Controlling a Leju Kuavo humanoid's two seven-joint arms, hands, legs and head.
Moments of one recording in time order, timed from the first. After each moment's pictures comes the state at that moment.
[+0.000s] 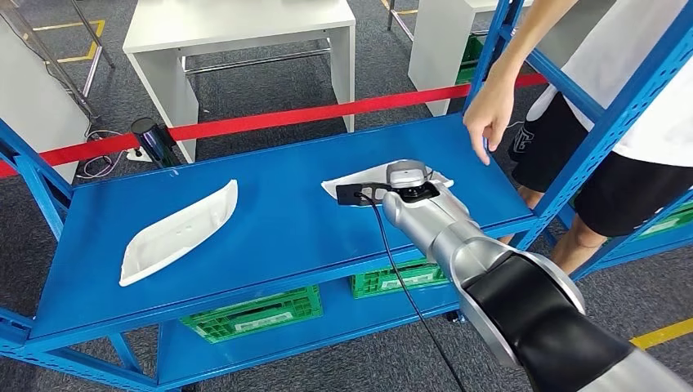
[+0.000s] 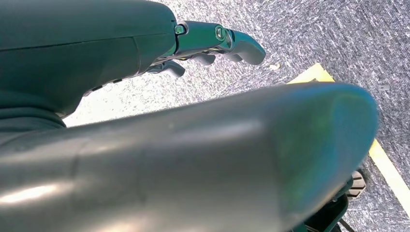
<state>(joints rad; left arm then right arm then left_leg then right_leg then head) -0.14 -0.21 0.66 -0.20 -0.95 -0.12 -0.04 -0.97 0.06 0.67 -0.27 1.23 0.29 0.17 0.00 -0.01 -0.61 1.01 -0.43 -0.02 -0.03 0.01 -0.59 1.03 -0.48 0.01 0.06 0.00</state>
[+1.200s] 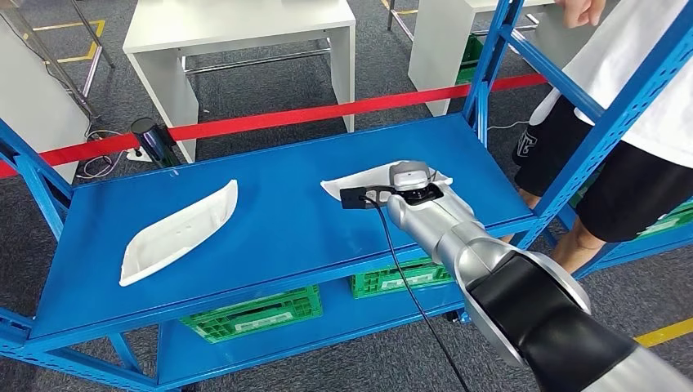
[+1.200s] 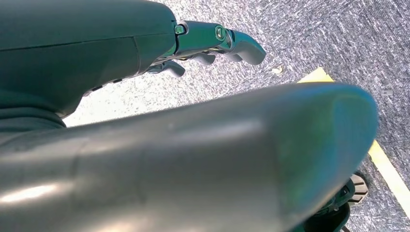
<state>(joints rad) -0.15 -0.20 0.66 -0.20 -0.95 -0.12 -0.03 -0.97 0.03 0.75 -0.27 1.19 0.27 0.15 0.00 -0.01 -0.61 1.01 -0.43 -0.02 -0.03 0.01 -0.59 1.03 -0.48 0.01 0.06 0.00</state>
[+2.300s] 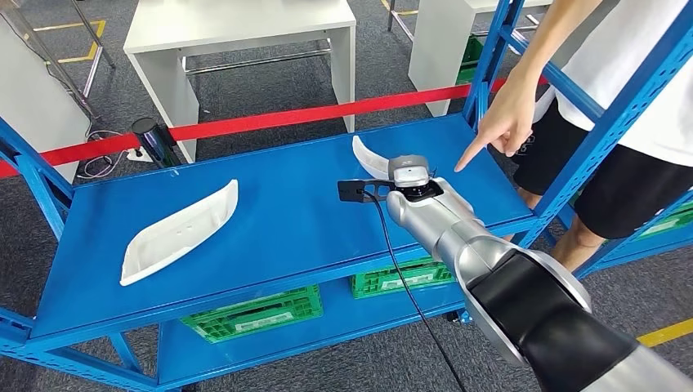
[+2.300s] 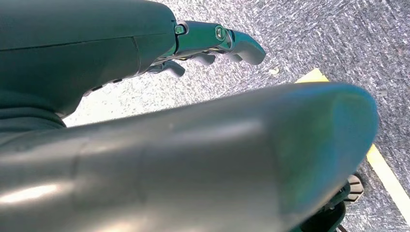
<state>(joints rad) -0.15 -0.20 0.66 -0.20 -0.96 -0.12 -0.04 -0.98 0.03 0.76 -0.29 1.14 0.25 0.16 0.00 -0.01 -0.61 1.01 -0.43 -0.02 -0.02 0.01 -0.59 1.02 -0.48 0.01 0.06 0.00</state>
